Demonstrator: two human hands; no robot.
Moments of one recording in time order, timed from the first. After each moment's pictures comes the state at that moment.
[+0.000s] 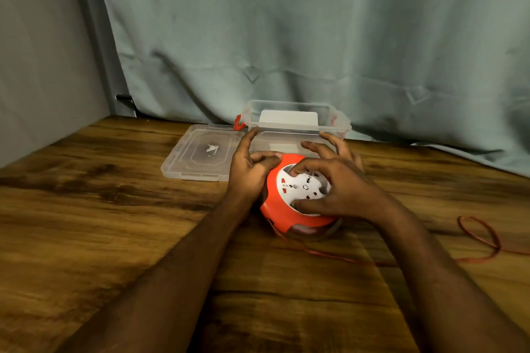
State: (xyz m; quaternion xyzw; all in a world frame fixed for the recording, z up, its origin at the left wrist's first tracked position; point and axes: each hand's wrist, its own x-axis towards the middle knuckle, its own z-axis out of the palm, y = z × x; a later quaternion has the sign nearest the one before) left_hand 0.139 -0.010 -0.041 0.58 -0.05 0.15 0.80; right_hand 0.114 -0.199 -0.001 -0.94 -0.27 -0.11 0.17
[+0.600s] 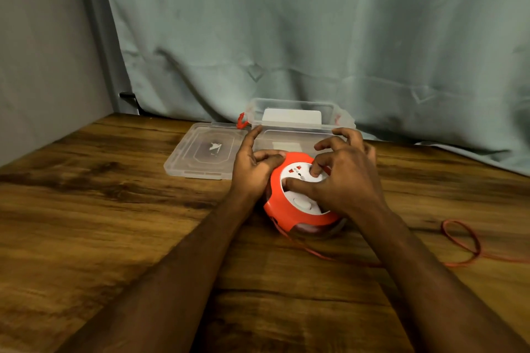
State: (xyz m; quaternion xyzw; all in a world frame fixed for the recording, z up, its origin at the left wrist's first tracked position) left_hand 0.140 -0.010 -0.043 0.60 -0.05 0.14 0.79; right_hand 0.115 -0.183 -0.006 -0.95 -0.14 -0.24 0.14
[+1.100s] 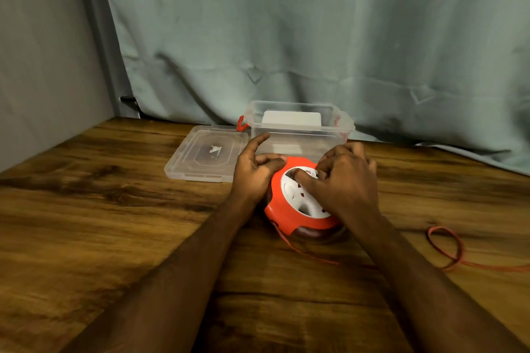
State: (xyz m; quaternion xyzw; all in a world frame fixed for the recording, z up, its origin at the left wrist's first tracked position) left_hand 0.141 -0.010 -0.042 0.61 -0.07 0.14 0.78; right_hand 0.122 -0.175 -0.019 -0.94 -0.07 -0.27 0.19
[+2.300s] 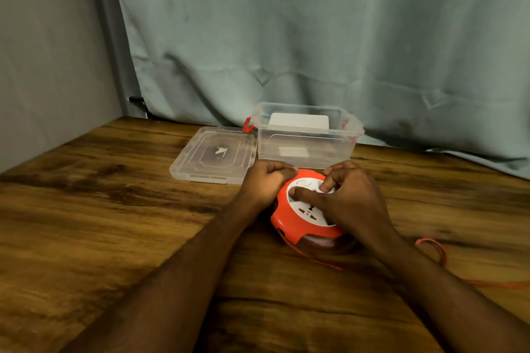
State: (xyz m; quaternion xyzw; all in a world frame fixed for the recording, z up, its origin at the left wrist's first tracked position) left_hand 0.149 -0.008 -0.051 0.73 -0.02 0.06 0.68; right_hand 0.122 -0.183 -0.038 -0.91 -0.06 -0.21 0.35
